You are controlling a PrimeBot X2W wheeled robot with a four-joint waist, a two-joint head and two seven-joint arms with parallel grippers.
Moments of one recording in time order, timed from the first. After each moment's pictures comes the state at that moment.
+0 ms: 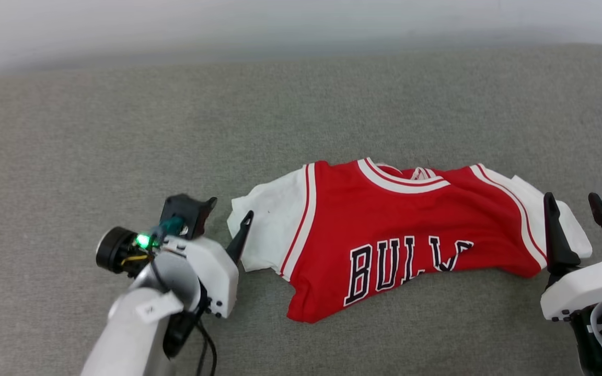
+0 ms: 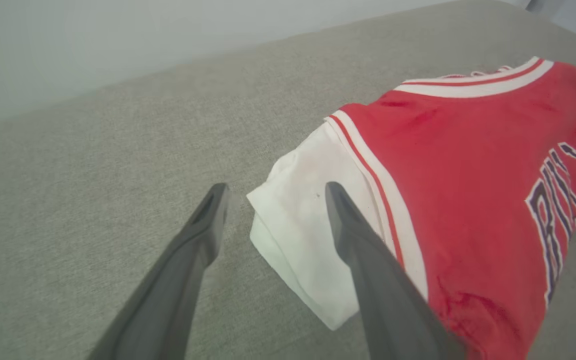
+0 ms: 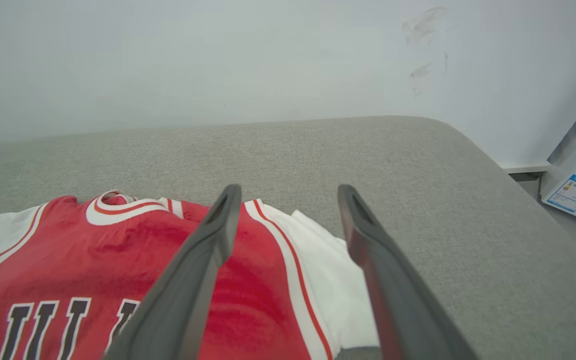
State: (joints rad) left arm -0.31 0.20 -0.26 0.18 -0.21 -0.13 0.18; right arm -0.13 -0.08 -0.20 -0.01 0.13 0.13 0.07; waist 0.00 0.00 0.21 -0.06
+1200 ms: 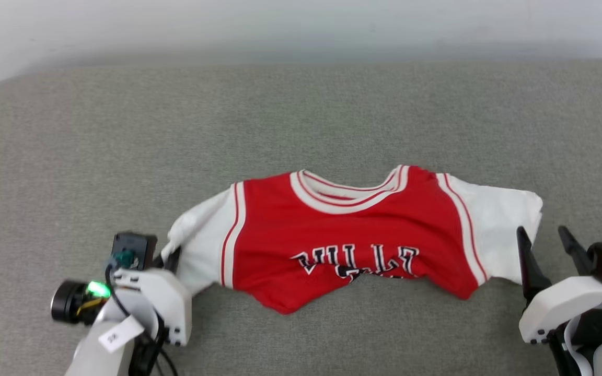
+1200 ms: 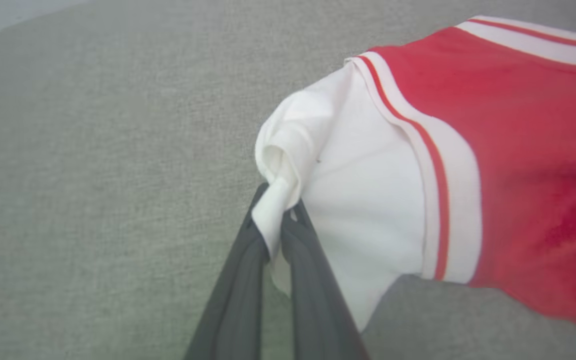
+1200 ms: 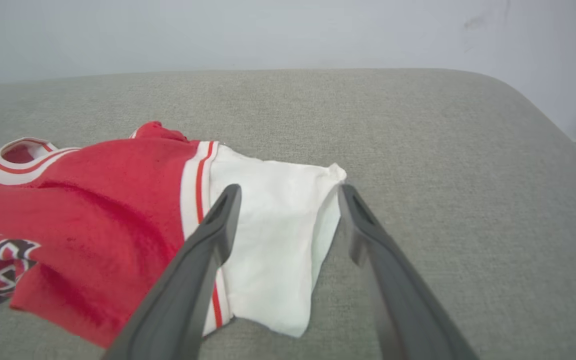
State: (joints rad) left arm -0.28 0.27 -0.21 0.36 -0.24 -0.03 0.15; right arm -0.11 -0.06 -0.18 0.09 0.07 0.13 0.09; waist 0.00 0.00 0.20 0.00
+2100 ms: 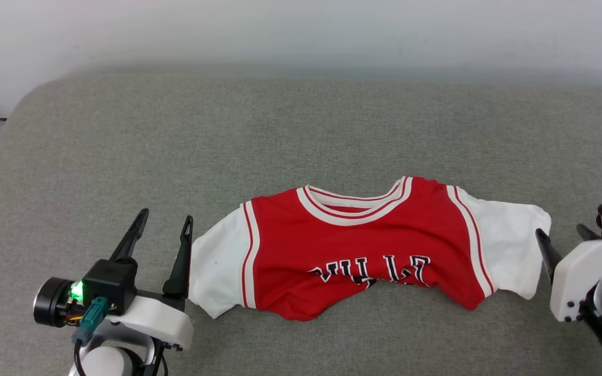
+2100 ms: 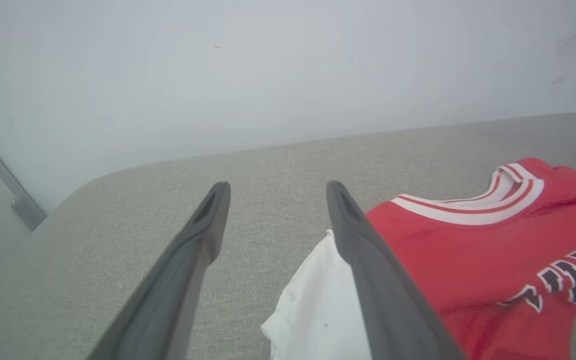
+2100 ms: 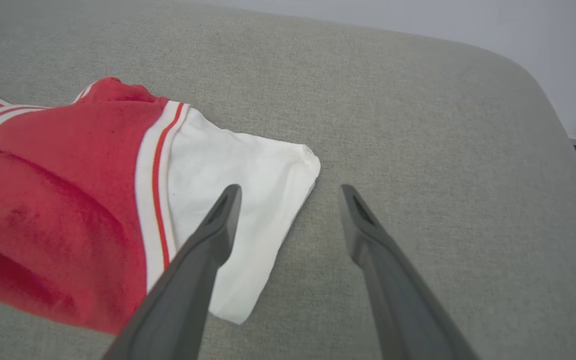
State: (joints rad) left arm -0.11 0.28 -0.19 0.05 -0.22 0.03 -0.16; right arm -0.17 -0.19 -0.14 0.09 0.10 0.13 0.42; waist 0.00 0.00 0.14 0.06
